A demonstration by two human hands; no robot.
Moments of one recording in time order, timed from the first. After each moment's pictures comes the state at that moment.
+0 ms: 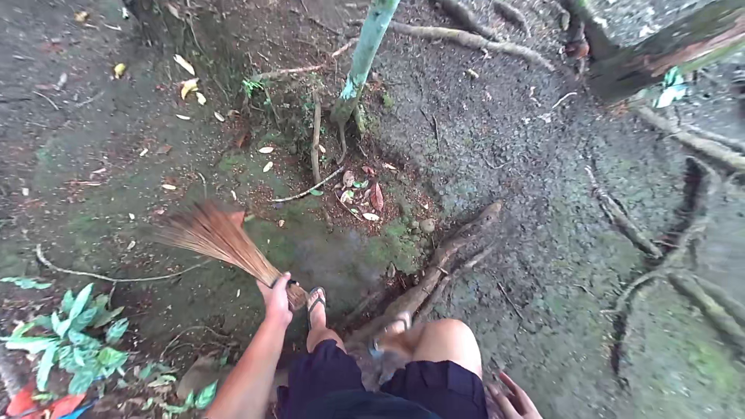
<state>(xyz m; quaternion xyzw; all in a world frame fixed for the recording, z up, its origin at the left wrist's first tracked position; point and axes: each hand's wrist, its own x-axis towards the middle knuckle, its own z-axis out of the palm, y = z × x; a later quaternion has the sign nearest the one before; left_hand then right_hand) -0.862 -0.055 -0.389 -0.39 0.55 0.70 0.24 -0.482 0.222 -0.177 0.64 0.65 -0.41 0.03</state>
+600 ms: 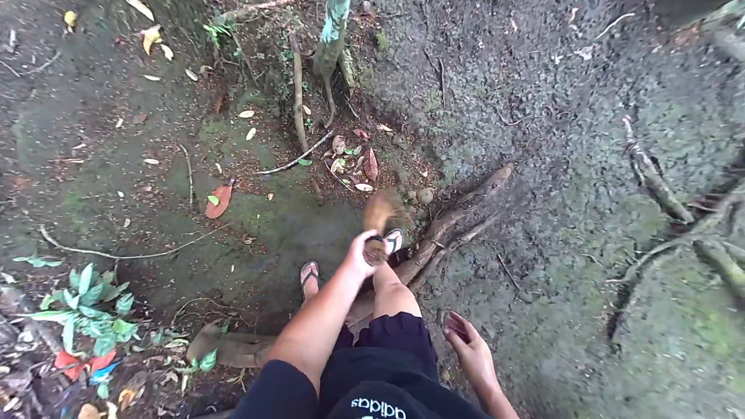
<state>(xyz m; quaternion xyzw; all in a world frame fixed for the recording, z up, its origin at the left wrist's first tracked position) -0.837 0.206 -0.340 -0.45 0.22 0.68 0.54 -0.541 0.302 -0.236 0.59 0.67 -0.43 0.11</state>
